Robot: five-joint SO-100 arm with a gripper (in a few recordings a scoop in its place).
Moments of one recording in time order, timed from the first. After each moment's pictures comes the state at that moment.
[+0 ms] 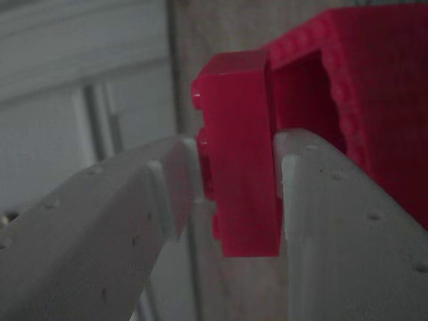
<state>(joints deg) 18.5 60.8 75.8 21.4 -7.1</state>
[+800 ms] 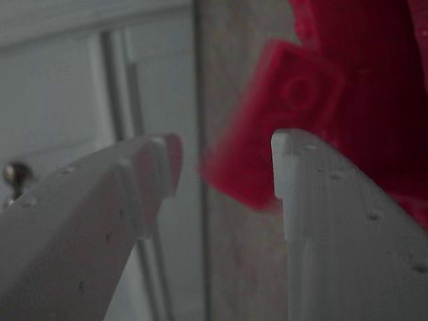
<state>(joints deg) 14.0 46.6 58.8 19.9 -7.7</state>
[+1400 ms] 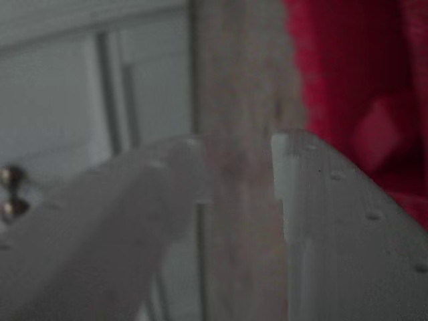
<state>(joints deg) 14.0 46.9 58.8 22.3 -6.6</state>
